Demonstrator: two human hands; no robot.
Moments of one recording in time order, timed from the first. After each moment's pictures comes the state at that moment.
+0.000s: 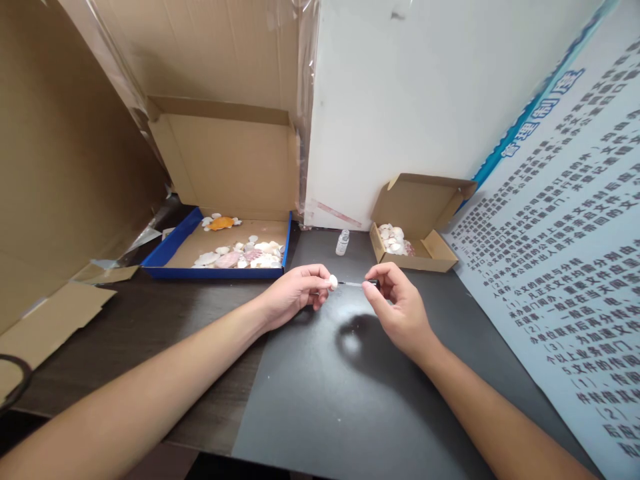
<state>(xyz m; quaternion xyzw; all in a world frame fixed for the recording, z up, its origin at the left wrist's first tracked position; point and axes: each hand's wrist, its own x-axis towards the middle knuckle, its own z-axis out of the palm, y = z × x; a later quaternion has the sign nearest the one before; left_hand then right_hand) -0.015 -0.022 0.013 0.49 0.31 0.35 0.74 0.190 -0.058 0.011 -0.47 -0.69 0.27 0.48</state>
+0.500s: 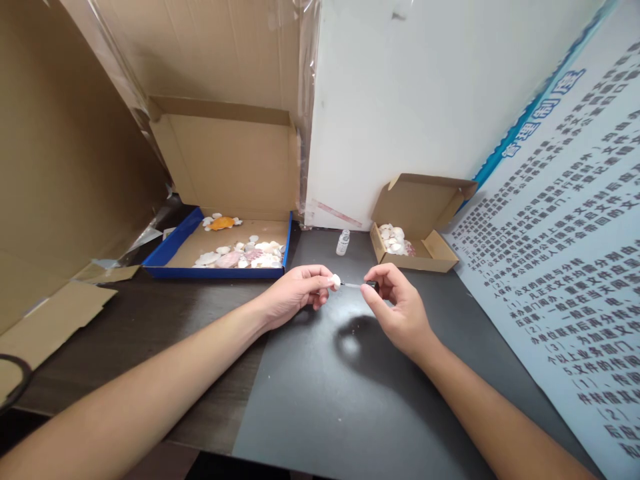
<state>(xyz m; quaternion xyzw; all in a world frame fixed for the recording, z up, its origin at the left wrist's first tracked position) -0.013 -0.024 0.016 0.50 0.33 0.35 0.72 0.189 -0.060 0.012 -0.46 -0.69 0.28 0.48</state>
